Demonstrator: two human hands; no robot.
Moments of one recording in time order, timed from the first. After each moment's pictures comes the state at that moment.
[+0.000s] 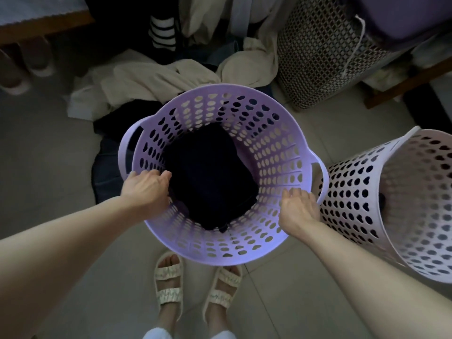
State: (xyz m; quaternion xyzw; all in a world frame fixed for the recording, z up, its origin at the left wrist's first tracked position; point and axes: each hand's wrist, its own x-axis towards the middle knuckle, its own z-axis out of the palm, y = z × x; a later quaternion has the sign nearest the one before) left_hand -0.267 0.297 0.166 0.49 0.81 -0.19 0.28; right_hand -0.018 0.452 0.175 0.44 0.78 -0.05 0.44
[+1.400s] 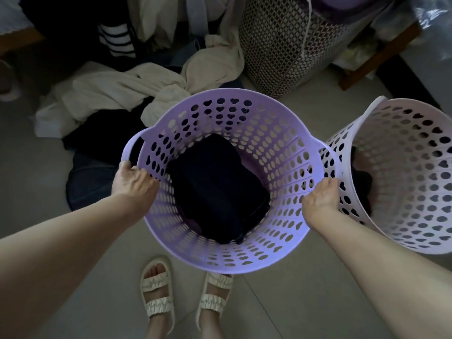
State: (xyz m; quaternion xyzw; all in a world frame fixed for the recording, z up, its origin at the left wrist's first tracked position) left_hand -0.205 0.348 0.168 0.57 0.70 -0.41 0.12; right_hand 0.071 0.499 0.186 0.30 0.67 0.21 0.64
